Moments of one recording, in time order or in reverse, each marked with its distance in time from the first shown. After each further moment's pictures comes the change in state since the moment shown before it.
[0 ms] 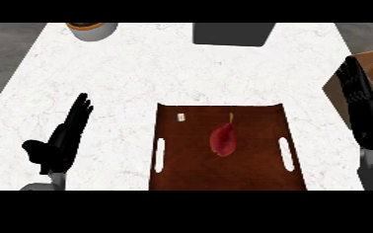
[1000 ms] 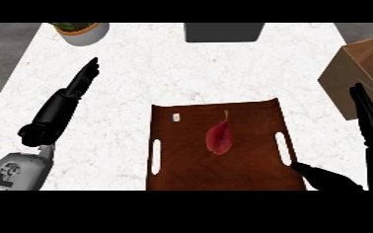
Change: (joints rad) left arm -0.188 0.153 -0.080 -0.174 -0.152 -0.105 0.062; right arm 0.260 -0.176 0.262 -0.617 0.750 -0.264 0.567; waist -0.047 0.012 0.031
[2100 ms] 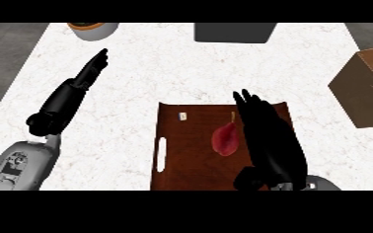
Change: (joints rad) left arm -0.075 -0.027 -0.001 0.006 -0.019 -0.037 0.039; right arm -0.535 0.286 0.388 0.153 0.076 0.704 0.724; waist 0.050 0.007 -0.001
